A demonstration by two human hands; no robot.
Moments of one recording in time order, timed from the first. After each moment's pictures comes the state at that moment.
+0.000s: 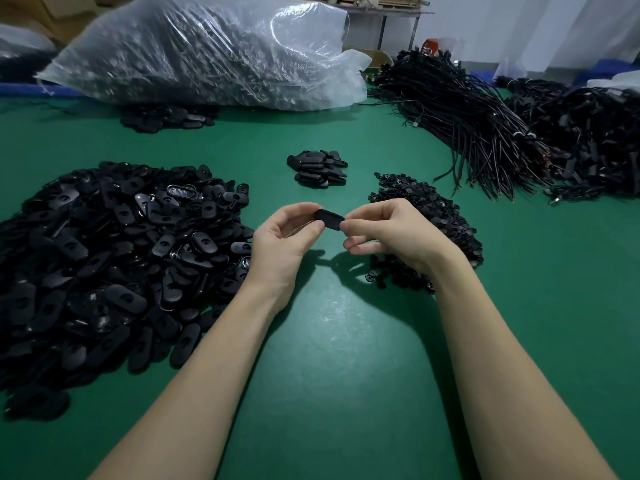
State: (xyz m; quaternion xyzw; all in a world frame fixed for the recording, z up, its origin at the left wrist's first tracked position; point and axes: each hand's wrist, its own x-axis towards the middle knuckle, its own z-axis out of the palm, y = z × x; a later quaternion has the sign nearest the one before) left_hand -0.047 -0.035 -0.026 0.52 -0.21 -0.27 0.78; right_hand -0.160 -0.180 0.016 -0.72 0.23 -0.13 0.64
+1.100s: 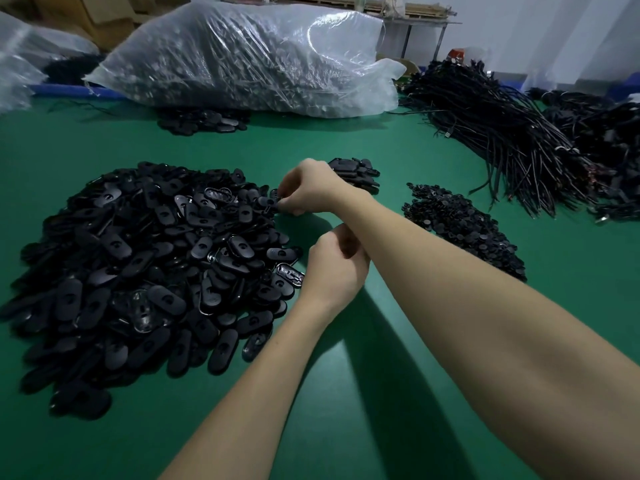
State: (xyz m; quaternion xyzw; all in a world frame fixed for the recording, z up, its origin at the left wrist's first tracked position) left_hand -0.054 -0.042 -0.031 0.65 -0.31 -0.24 0.65; right_hand 0.018 -0.147 0.032 -0.93 0.17 -0.04 0.31
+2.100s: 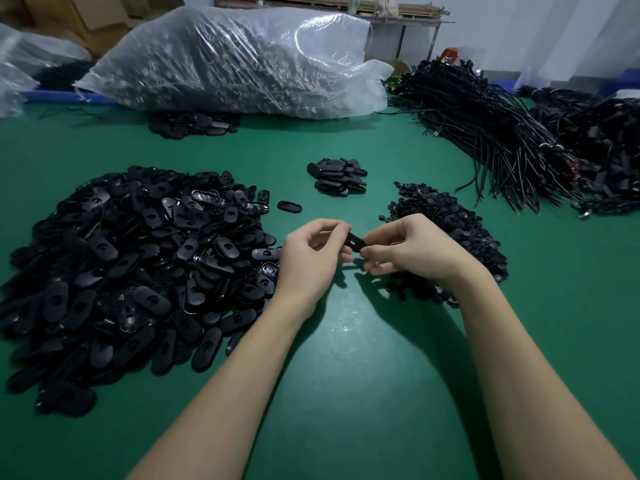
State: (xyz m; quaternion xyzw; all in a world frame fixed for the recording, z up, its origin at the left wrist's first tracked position) left_hand -0.052 -0.040 -0.028 0.63 -0.24 -0.20 0.71; right_hand -0.165 -0.168 0.023 -0.79 0.27 -0.08 0.55
